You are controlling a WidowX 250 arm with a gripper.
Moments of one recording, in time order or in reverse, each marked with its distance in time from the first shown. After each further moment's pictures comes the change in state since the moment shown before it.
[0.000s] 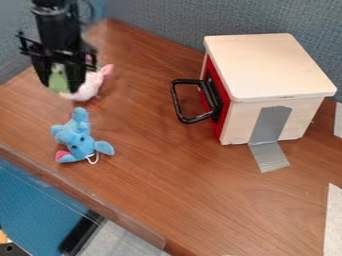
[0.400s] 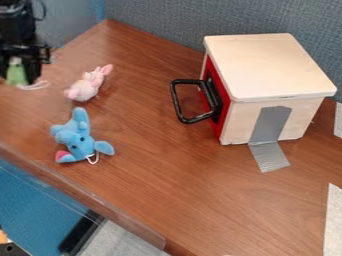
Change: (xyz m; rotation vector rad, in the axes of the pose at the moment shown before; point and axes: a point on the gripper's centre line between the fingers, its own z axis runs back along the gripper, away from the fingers) arm 0.019 0.078 -0.038 0.056 0.019 0.044
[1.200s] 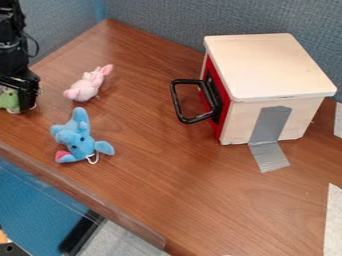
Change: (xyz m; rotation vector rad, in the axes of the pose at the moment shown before) arm -0.009 0.019 -0.054 0.045 0.143 -0.052
